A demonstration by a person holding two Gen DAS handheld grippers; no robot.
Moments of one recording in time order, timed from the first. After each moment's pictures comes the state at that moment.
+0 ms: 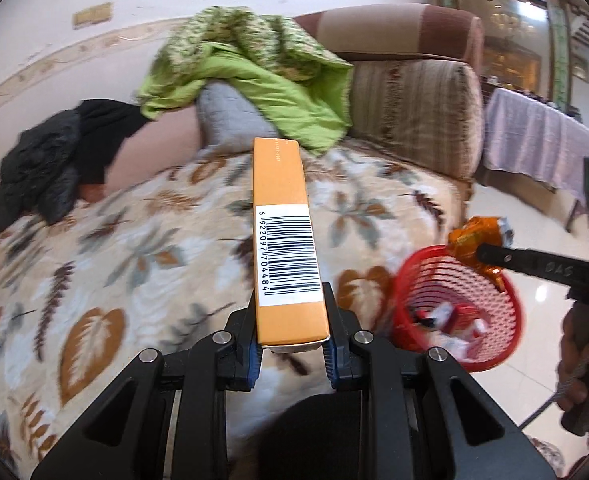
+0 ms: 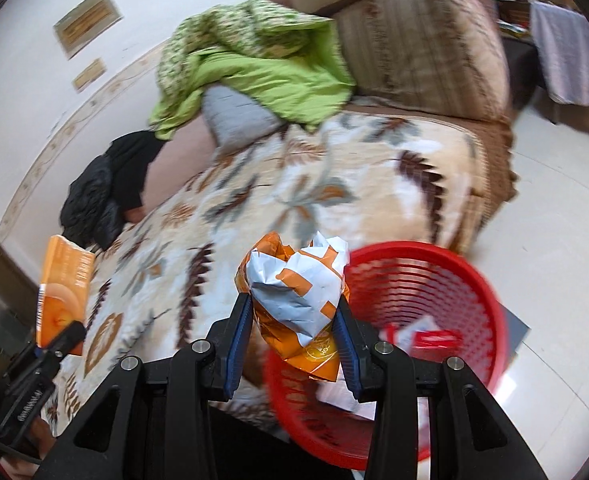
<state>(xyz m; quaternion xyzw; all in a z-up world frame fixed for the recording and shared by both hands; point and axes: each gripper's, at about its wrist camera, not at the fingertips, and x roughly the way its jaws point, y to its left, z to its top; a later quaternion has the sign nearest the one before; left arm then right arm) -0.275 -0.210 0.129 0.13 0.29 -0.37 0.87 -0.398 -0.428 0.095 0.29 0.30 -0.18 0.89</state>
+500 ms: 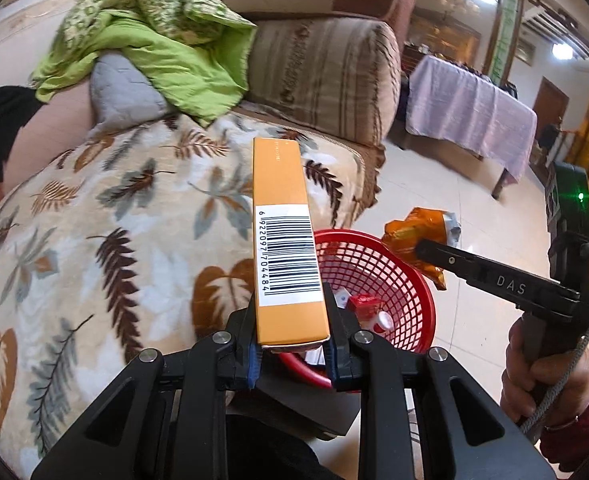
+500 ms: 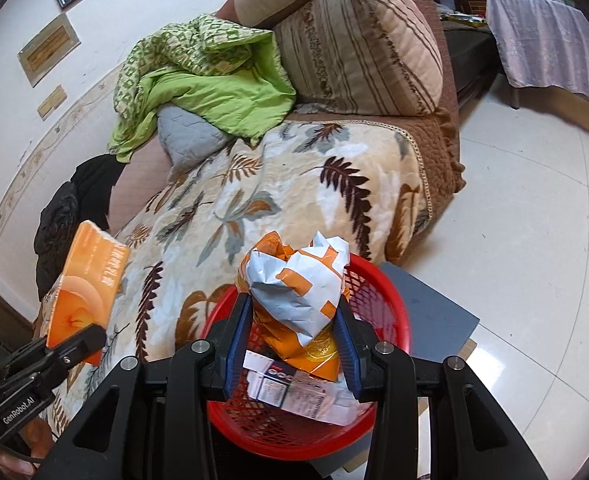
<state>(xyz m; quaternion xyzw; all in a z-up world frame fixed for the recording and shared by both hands) -0.300 -0.310 0.117 0.14 0.36 -0.49 0.78 -0.441 -0.468 0.092 0.31 0.29 -0.23 0.87</state>
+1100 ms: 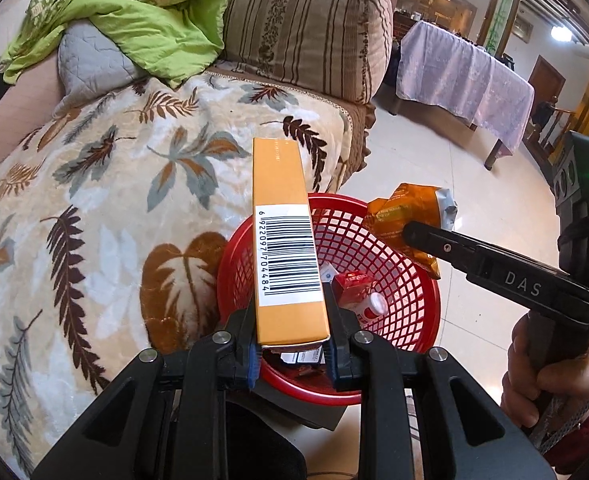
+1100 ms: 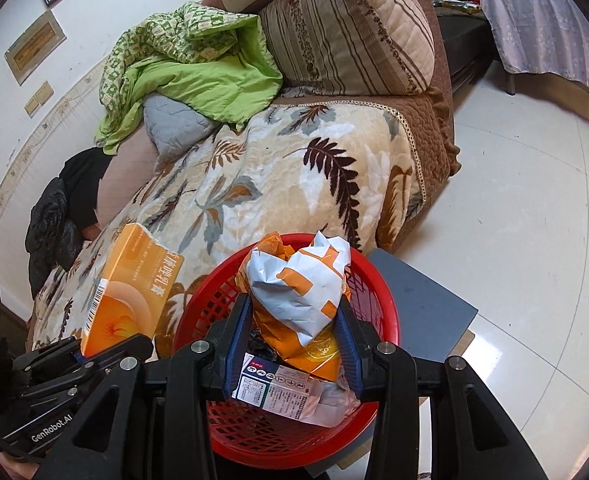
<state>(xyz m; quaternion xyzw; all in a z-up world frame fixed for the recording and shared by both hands) -0.298 -0.350 0.076 0.17 0.41 -0.50 0.75 -0.433 -0.481 0.070 0.32 0.32 -0.23 0.86</state>
